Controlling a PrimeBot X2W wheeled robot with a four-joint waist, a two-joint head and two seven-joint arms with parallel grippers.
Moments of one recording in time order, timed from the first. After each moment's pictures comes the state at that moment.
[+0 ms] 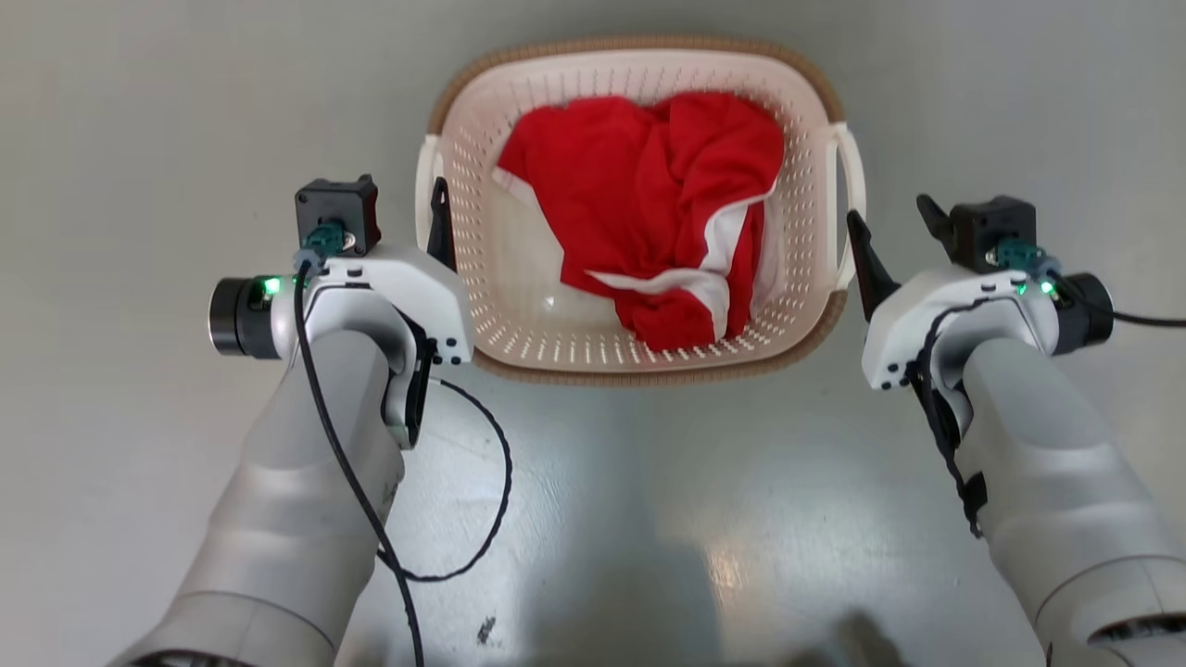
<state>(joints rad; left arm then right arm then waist) -0.89 0.03 -0.33 1.02 -0.34 0.12 -0.26 -0.91 -0.07 -0.02 1.20 -0.07 0.12 -0.25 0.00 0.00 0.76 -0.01</state>
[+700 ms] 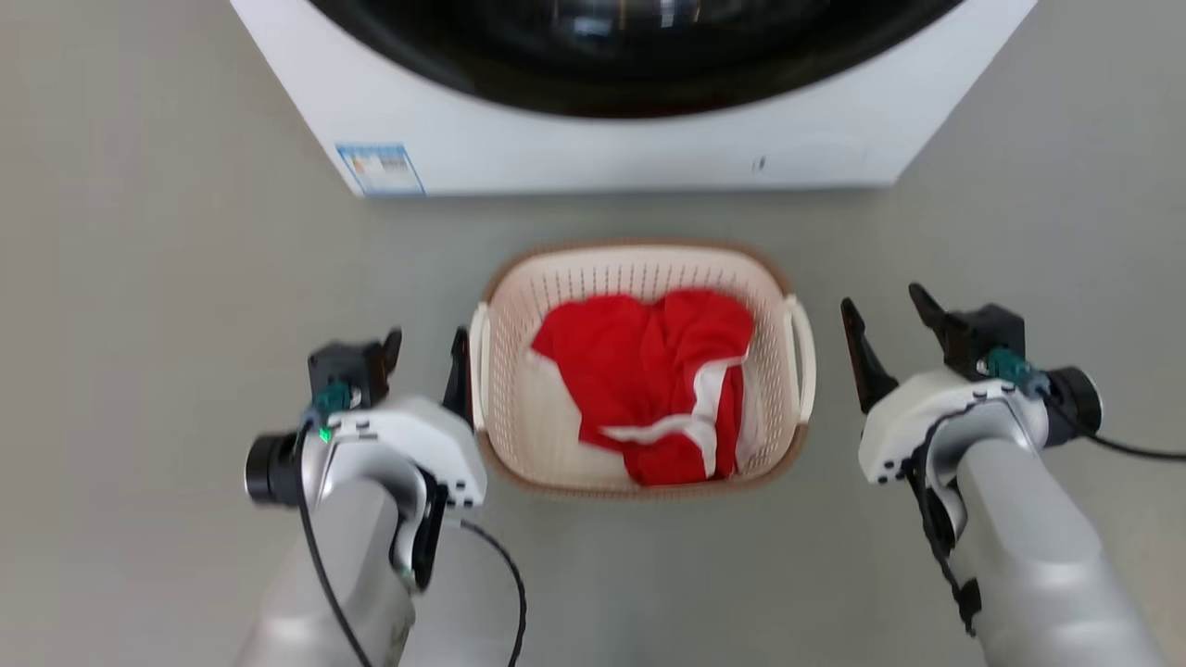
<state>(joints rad) -0.58 0.03 -0.28 0.84 -0.39 0.07 -0.26 -0.64 -0.06 -0.04 0.94 -0.08 0.12 -0.25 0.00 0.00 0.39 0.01</state>
